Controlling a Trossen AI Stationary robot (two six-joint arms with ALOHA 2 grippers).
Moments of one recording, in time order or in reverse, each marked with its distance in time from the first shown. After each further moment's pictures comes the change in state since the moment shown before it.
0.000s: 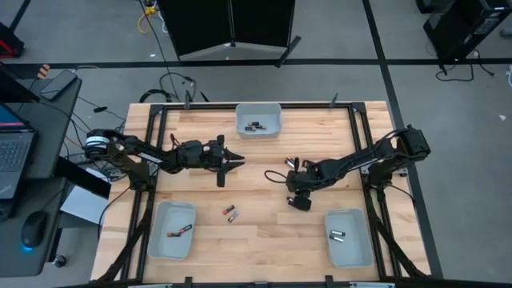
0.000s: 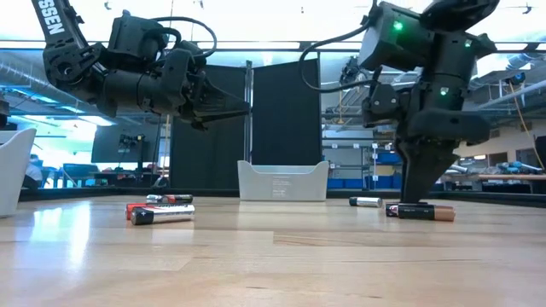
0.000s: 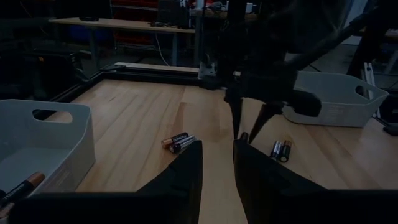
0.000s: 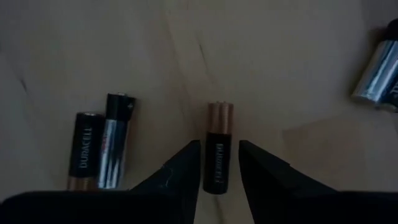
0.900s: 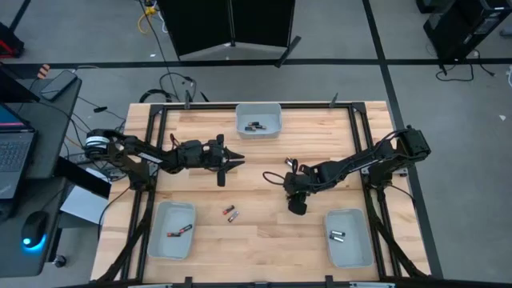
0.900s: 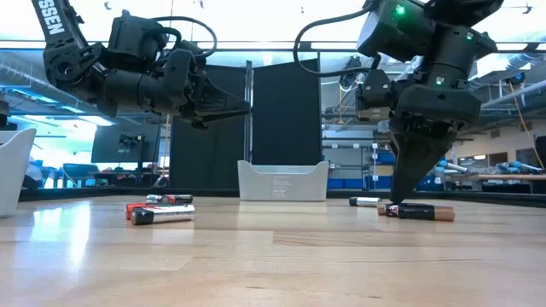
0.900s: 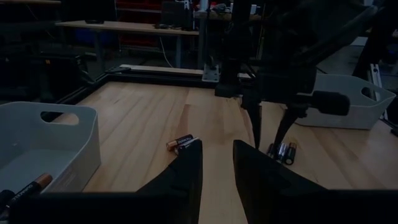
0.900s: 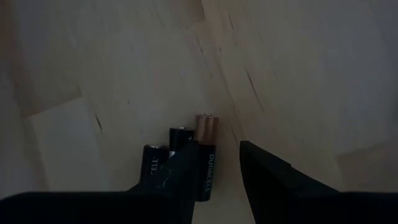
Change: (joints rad) left arm 0.000 0.000 0.000 0.006 -0.017 0.006; right arm 0.029 0.001 0.000 0.112 -0.058 0.108
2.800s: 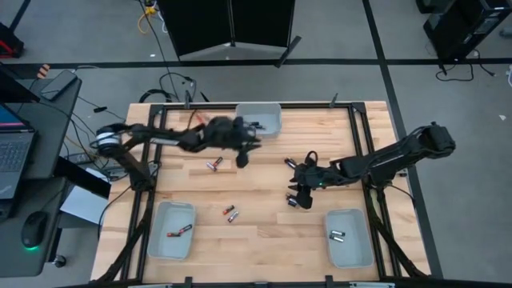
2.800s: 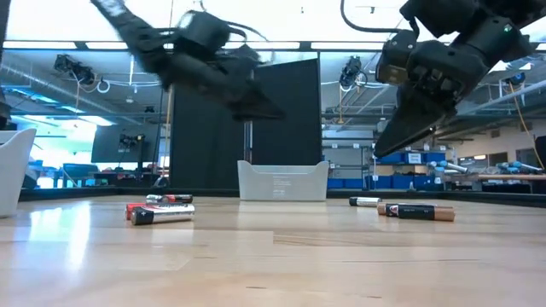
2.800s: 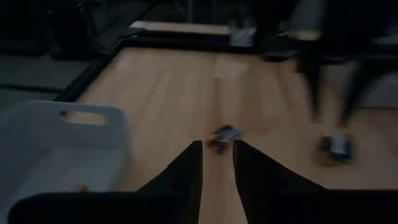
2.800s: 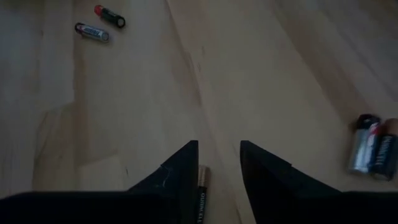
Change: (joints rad) left arm 0.123 0.078 0.434 -0.620 0.070 0.096; right arm 0.000 -0.291 -0.243 0.340 0.105 -0.043
